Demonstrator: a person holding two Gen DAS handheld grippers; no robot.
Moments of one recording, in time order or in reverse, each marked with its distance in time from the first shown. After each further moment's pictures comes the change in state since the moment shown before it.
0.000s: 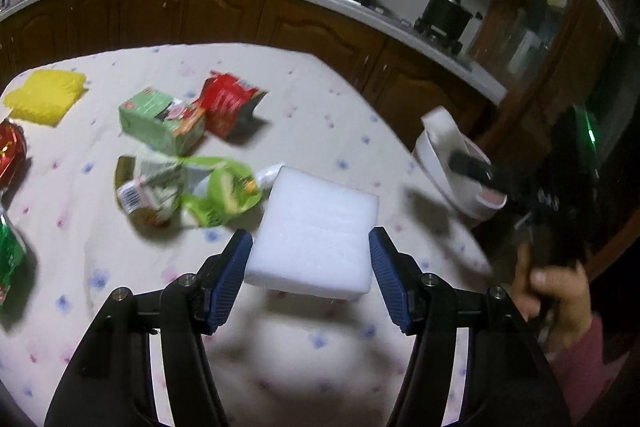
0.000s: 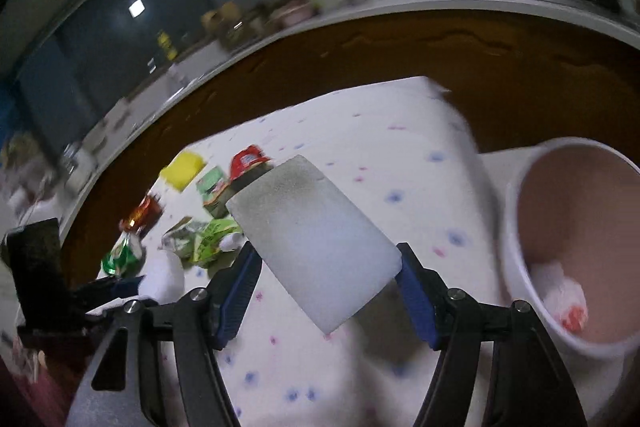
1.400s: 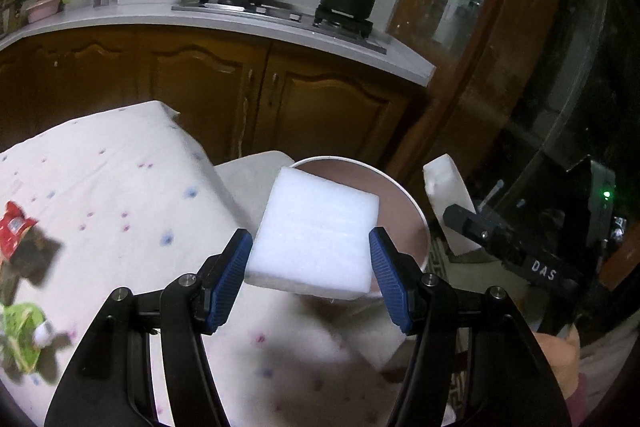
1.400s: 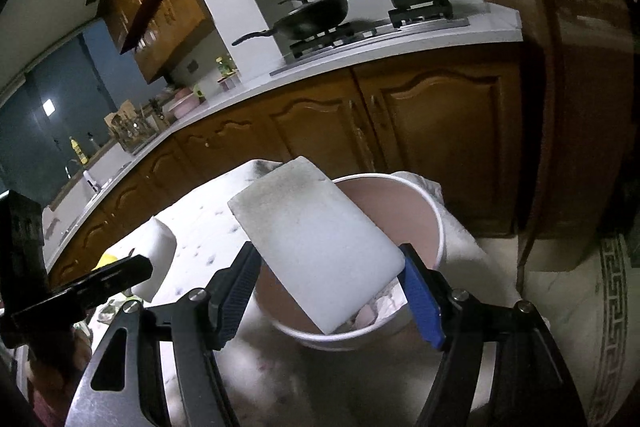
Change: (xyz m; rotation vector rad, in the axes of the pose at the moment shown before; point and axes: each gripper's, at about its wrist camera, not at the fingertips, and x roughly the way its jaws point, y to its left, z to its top) left arm 0.112 -0.192 0.080 0.226 0.008 -0.157; right arm -0.111 -0.136 -0.005 0.226 -0.220 -0.267
